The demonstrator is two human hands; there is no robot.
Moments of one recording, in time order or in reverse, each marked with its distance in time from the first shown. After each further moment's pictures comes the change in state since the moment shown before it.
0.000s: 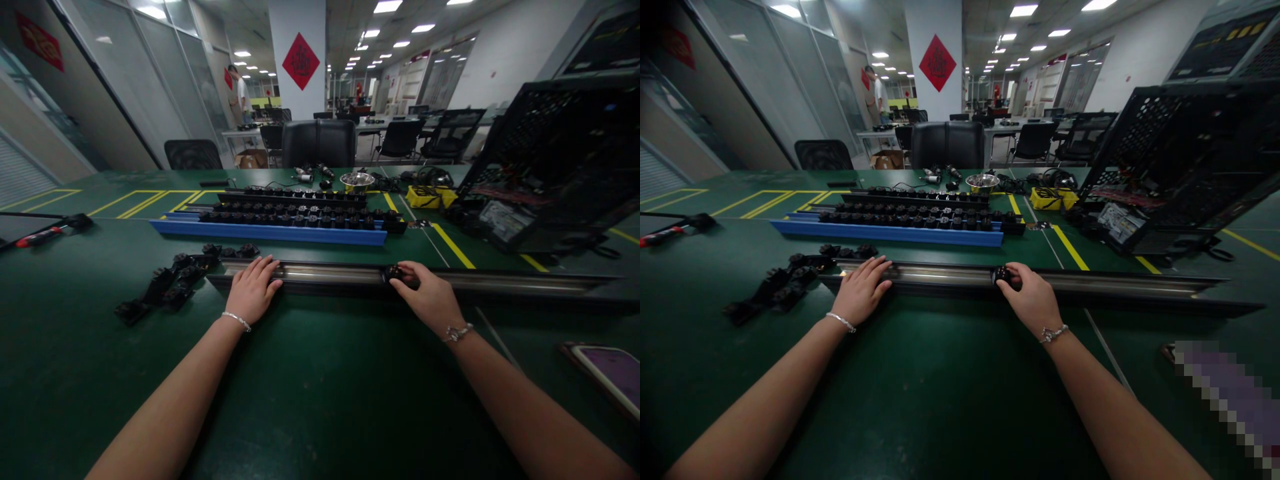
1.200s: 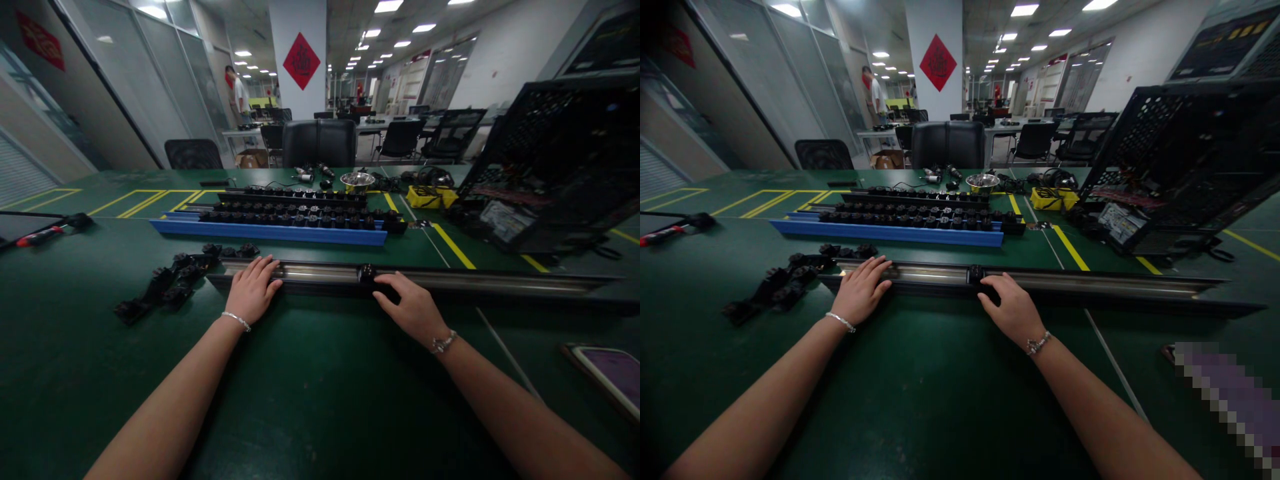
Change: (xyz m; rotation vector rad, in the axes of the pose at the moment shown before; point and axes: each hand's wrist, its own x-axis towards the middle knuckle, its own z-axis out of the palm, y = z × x) left_hand 0.000 0.002 -0.002 0.000 -0.016 -0.007; right_hand -0.015 -0.018 0.015 -0.023 -0.045 -0.372
